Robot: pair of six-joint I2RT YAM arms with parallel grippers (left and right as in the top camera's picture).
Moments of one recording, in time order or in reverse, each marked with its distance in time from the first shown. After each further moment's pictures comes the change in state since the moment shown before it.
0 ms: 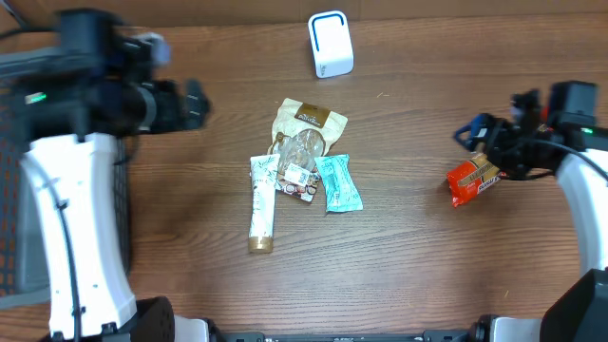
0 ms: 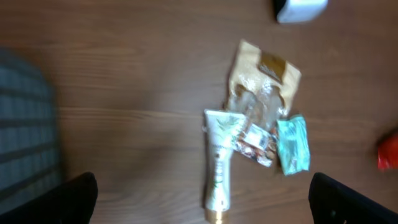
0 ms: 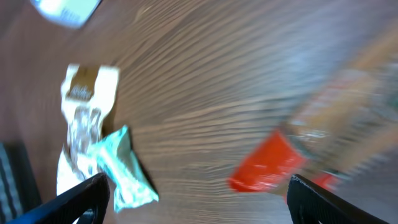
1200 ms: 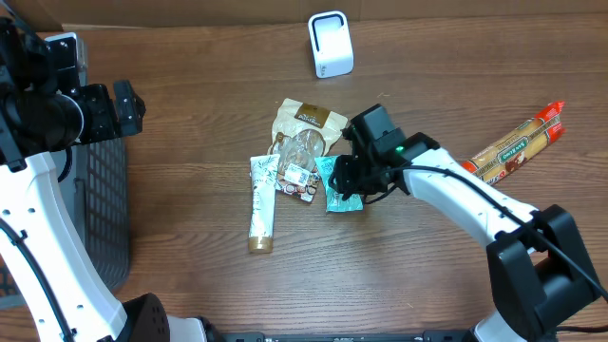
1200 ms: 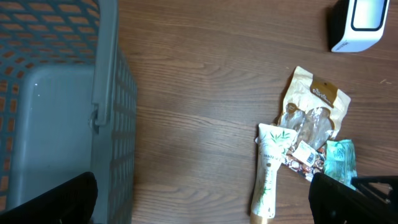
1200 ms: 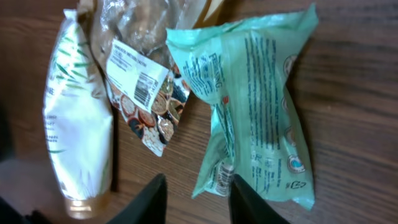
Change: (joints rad) left arm 0.193 -0.007 0.132 -0.079 -0.045 0.115; right arm 0.726 0.240 0.000 0.246 0.171 0.319
